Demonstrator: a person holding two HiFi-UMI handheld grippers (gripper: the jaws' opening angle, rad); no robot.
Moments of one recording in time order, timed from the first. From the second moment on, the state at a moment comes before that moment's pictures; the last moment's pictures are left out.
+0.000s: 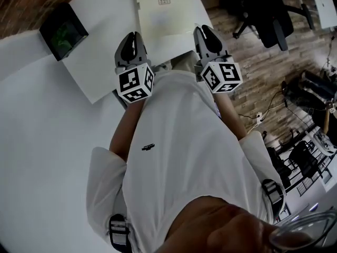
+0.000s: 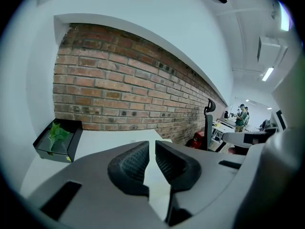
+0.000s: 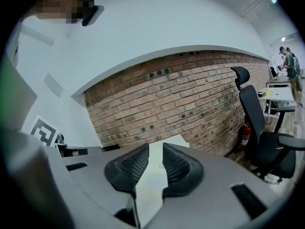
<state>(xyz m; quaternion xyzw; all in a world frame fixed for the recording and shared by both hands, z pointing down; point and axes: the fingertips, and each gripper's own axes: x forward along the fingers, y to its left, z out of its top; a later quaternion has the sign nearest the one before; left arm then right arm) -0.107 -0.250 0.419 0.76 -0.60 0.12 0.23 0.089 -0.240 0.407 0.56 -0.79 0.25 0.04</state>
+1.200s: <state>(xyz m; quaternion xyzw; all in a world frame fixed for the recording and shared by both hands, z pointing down) -0.109 -0.225 0.390 0.79 -0.56 0.11 0.23 0.077 -0.212 0.382 0.56 -0.80 0.21 0.07</state>
